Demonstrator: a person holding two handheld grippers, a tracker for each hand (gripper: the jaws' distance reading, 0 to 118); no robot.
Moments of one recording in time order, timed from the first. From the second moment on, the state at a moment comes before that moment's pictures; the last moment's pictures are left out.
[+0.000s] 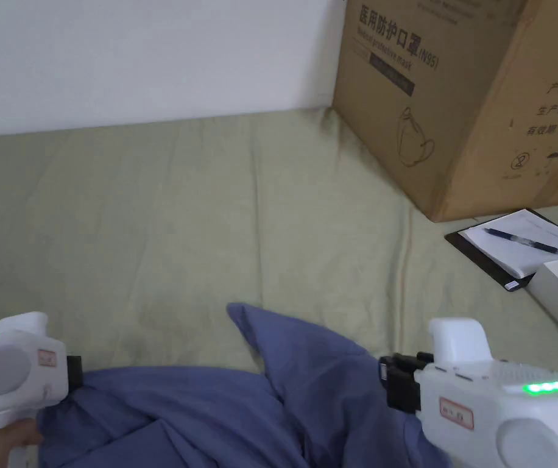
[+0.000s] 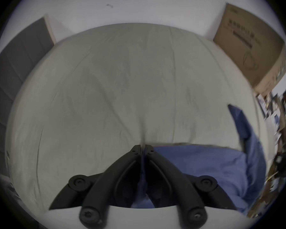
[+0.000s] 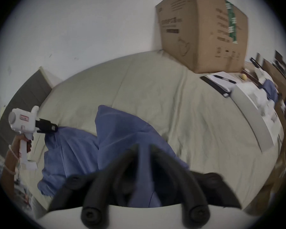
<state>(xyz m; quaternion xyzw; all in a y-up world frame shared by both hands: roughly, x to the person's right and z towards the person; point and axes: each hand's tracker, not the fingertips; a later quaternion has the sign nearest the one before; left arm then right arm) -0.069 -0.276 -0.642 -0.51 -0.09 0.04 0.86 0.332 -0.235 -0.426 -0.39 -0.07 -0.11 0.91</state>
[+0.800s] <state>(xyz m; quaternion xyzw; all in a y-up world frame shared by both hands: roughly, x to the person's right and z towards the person) -0.111 -0.178 -0.569 -0.42 -0.10 0.01 0.90 0.361 -0.262 -0.560 -0.57 -0.04 -0.12 0.81</state>
